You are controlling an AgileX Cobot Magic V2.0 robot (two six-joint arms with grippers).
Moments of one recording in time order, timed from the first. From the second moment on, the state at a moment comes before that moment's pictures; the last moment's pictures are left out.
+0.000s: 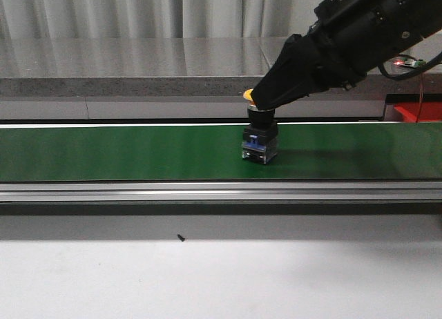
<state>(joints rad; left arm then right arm) -0.01 0.50 -0.80 -0.31 0.93 0.33 0.22 1.61 -0.97 1.25 0.61 -1.54</state>
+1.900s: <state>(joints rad) -0.01 0.50 -0.80 -0.31 0.93 0.33 -0.51 1.36 -0.81 1.45 0.30 -1.44</state>
